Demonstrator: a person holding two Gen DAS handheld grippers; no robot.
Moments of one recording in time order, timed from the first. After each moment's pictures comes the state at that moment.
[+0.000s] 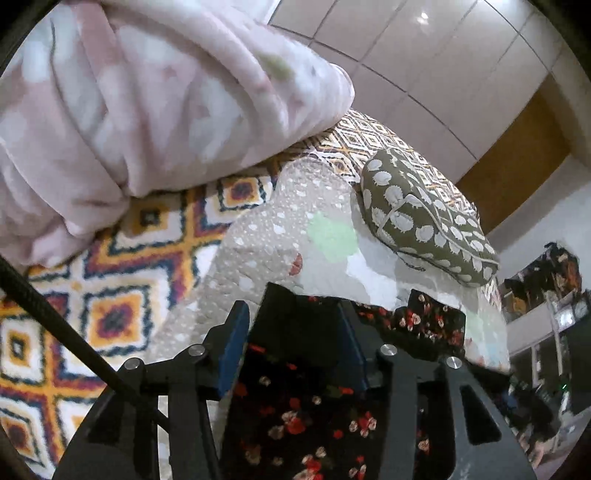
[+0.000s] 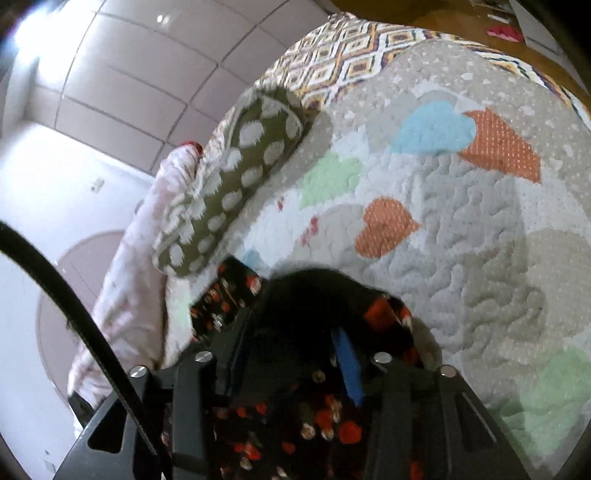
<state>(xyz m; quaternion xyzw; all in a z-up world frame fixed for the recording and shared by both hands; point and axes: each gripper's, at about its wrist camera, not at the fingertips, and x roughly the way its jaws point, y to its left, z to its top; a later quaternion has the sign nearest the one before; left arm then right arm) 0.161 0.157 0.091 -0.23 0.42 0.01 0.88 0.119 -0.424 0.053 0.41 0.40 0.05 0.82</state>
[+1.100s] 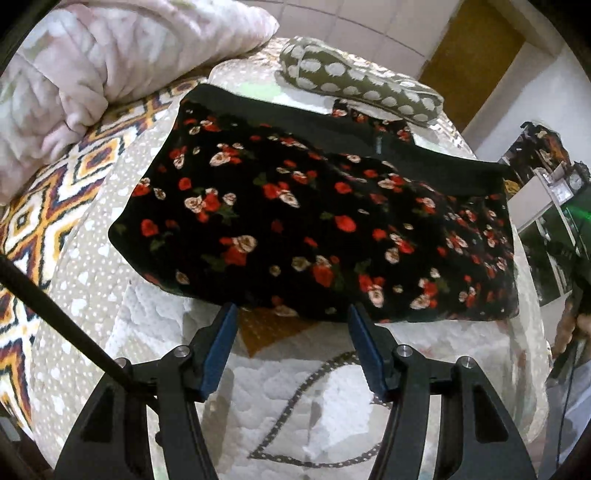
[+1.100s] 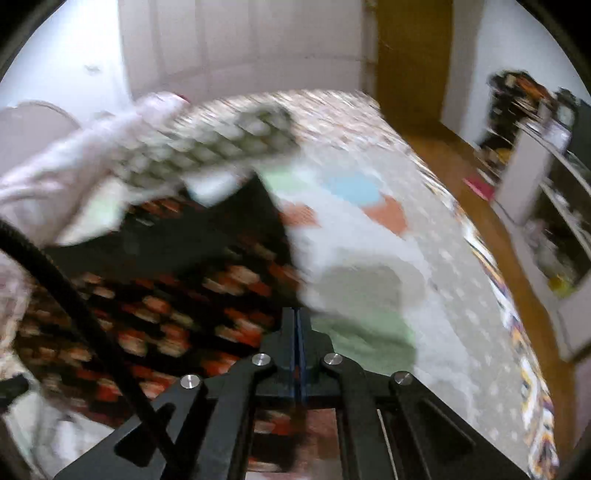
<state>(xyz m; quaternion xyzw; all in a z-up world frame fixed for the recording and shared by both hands) -0.040 0.032 0.039 -0.10 0.49 -0.08 0.86 -0.012 -0.369 0.098 0.05 0.40 -0.04 0.92</state>
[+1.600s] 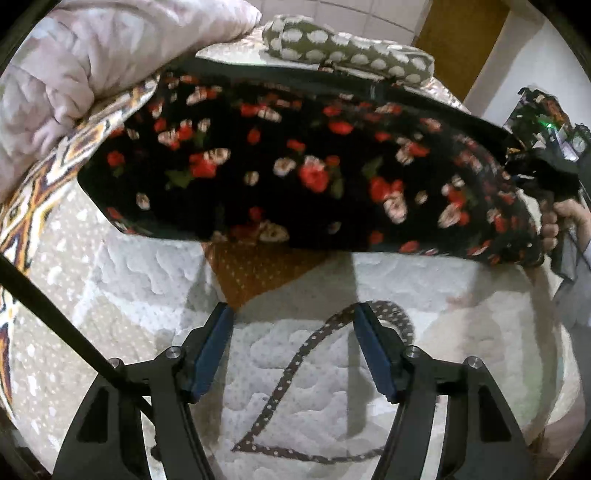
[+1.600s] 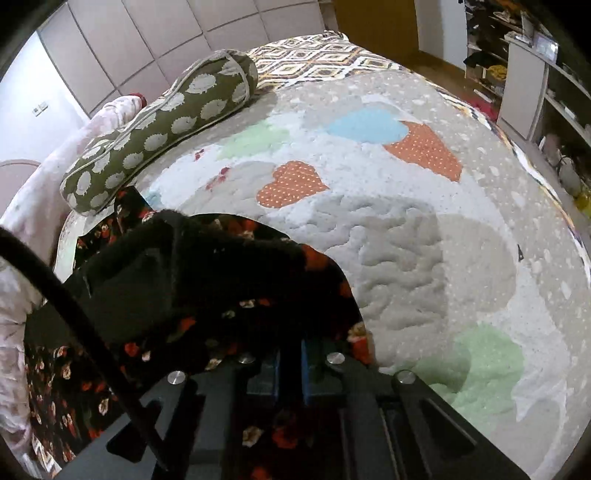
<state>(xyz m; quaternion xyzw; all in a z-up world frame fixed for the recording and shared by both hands) -0.055 0.011 -0.010 -0.04 0.51 -0.08 0.86 0.075 -0.402 0.017 0.18 0.47 -0.09 0.86</state>
